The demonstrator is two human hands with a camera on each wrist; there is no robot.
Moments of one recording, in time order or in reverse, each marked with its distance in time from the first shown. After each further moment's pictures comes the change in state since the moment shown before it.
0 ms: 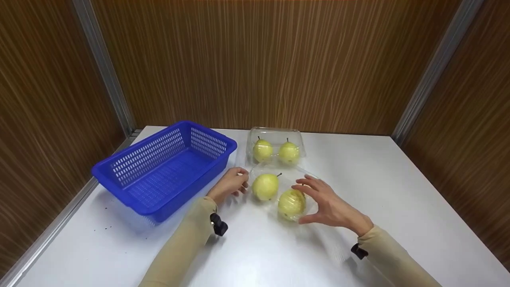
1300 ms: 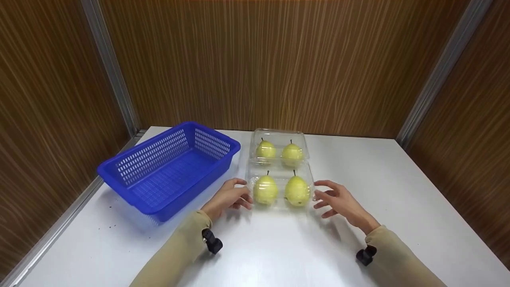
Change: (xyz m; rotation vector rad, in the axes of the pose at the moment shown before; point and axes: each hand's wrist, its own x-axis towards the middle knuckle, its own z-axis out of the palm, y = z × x) left_hand -0.033 -0.019 0.005 -0.183 -0.036 -0.026; right_hand -0.006 0.032 -0.004 0.756 -0.004 0.707
